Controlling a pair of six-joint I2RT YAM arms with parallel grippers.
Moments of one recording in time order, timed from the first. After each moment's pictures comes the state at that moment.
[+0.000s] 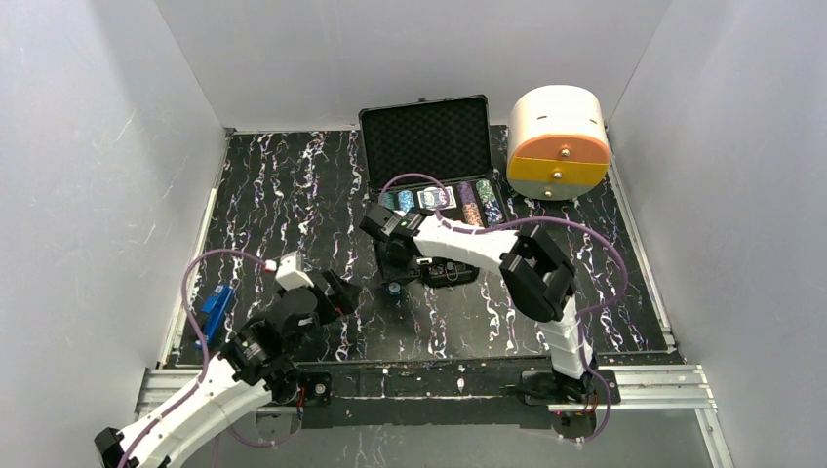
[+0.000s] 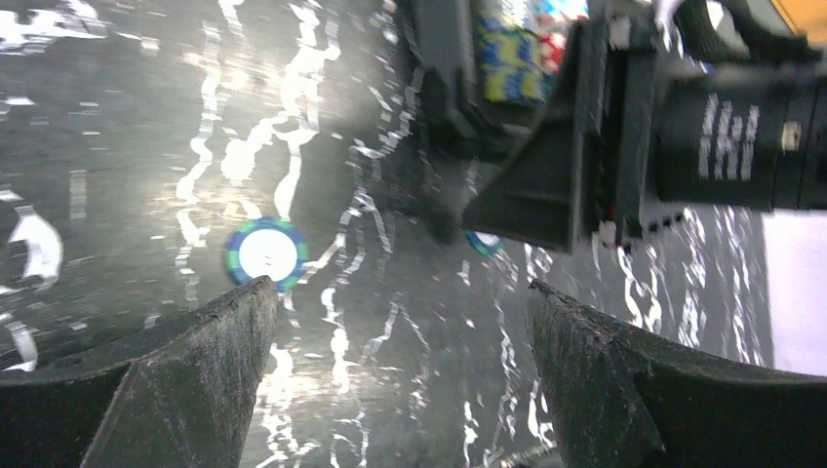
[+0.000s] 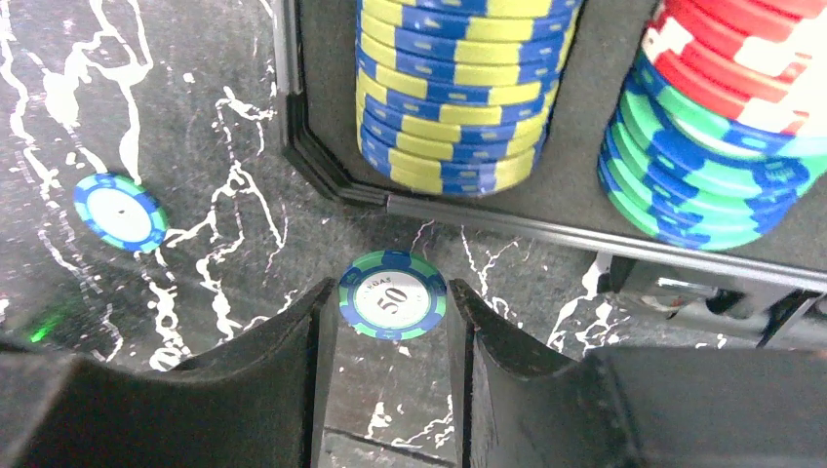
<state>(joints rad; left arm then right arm) -0.81 0.33 0.32 -0.55 -0.48 -0.93 1.04 2.08 1.65 -0.84 0.05 0.73</state>
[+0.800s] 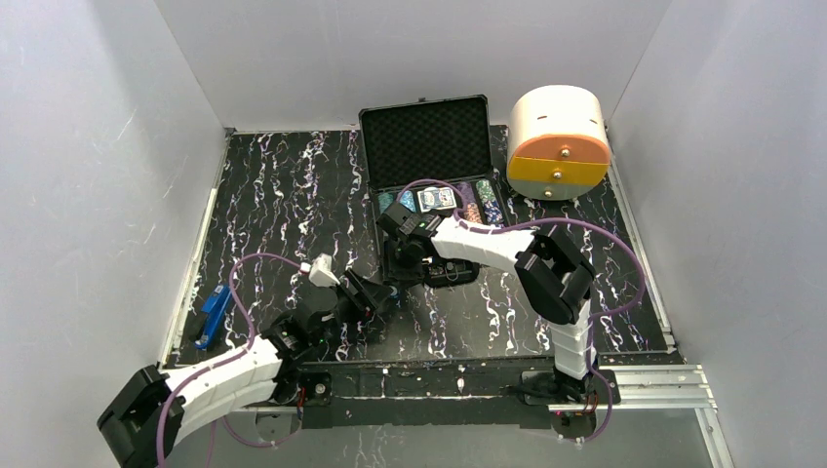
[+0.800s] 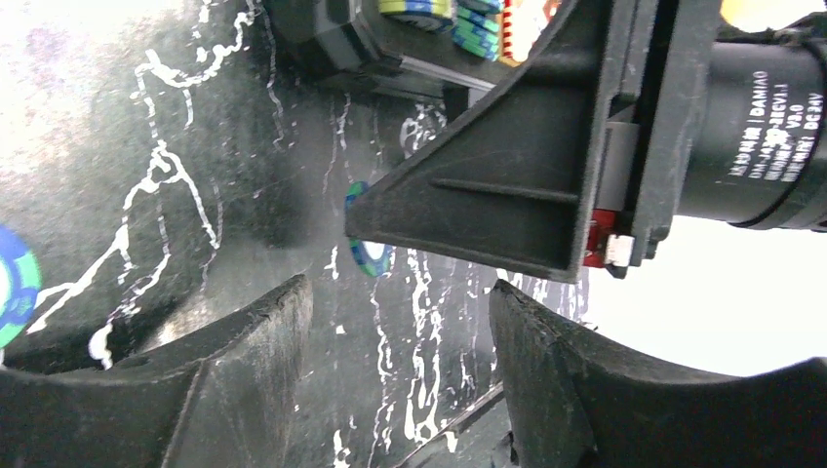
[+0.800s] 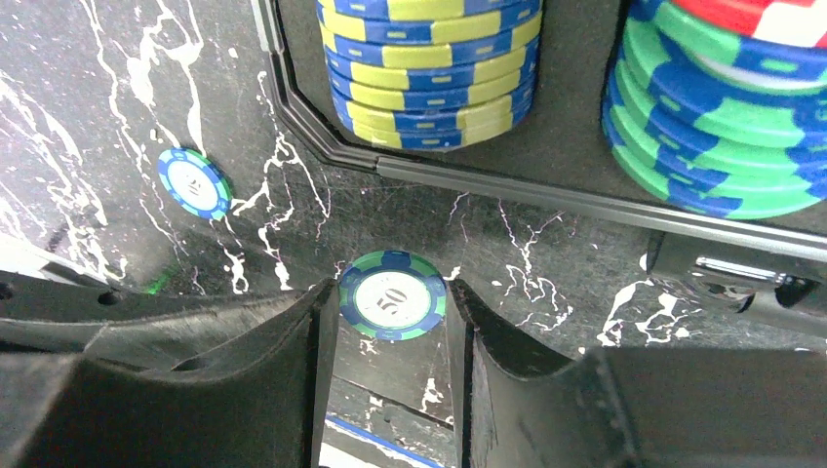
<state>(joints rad) -0.81 0.76 0.09 0.25 -0.18 -1.15 0.98 1.97 1.47 -0.67 -0.13 0.86</state>
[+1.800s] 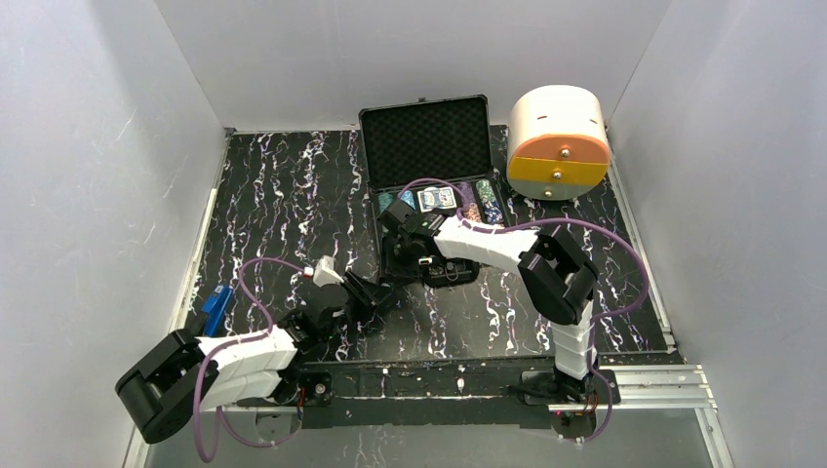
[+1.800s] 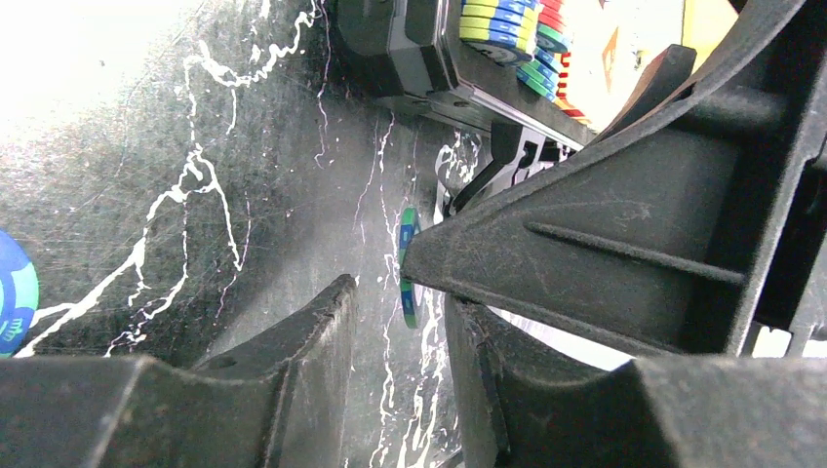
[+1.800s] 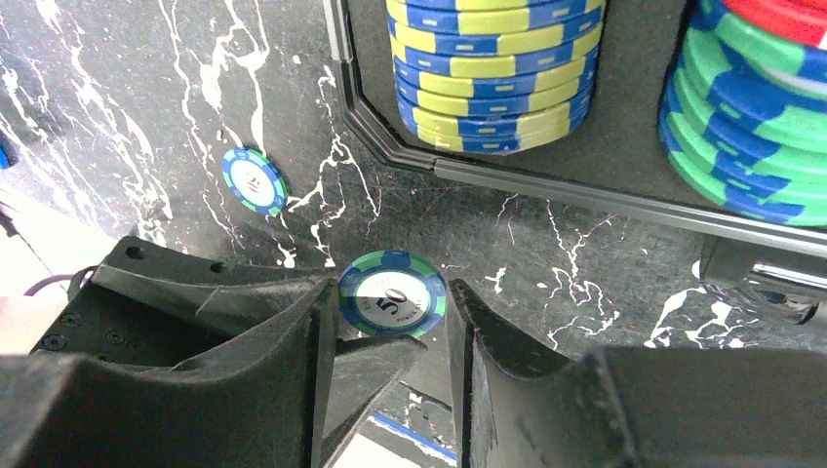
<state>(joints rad) -0.81 1.03 0.09 0.47 -0.23 -1.29 0.97 1.95 1.46 -0.61 -0.18 0.91</state>
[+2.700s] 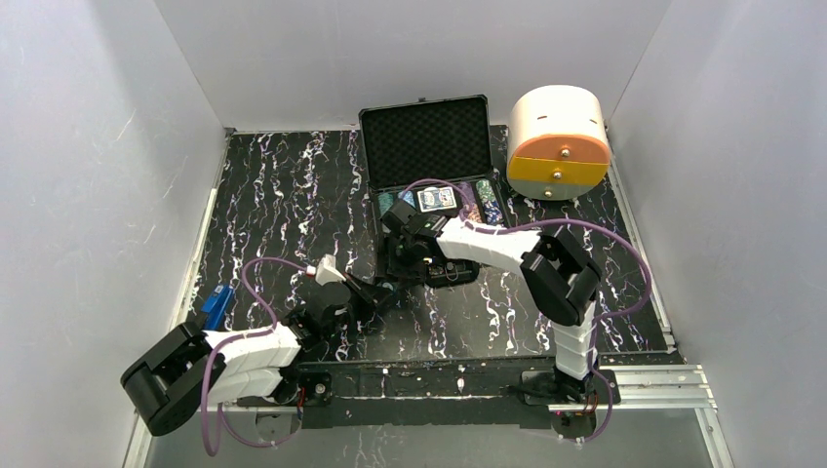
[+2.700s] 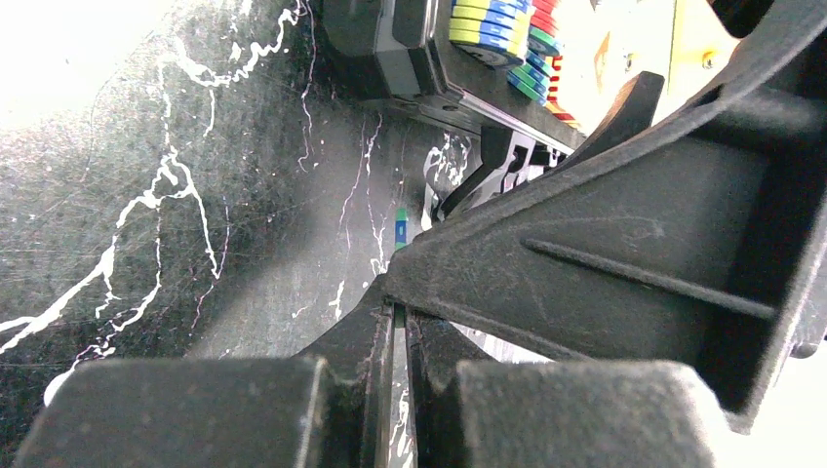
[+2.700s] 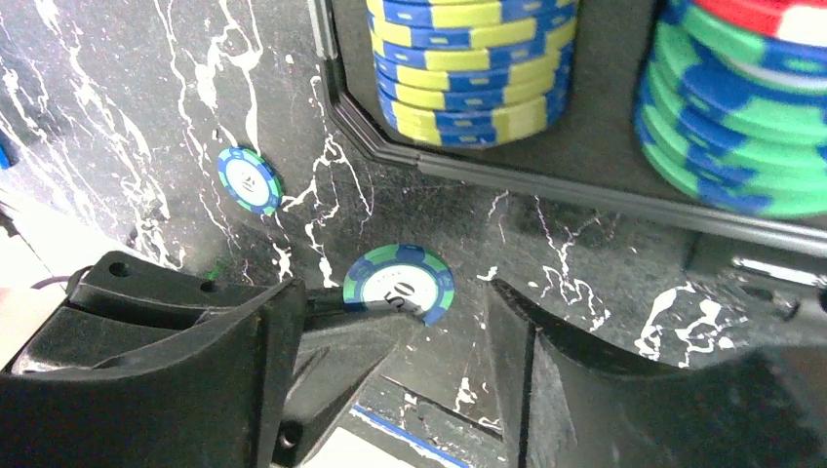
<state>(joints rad) -0.81 1.09 0.10 0.52 -0.22 -1.33 0.96 1.94 1.43 -0.58 -0.19 0.92</state>
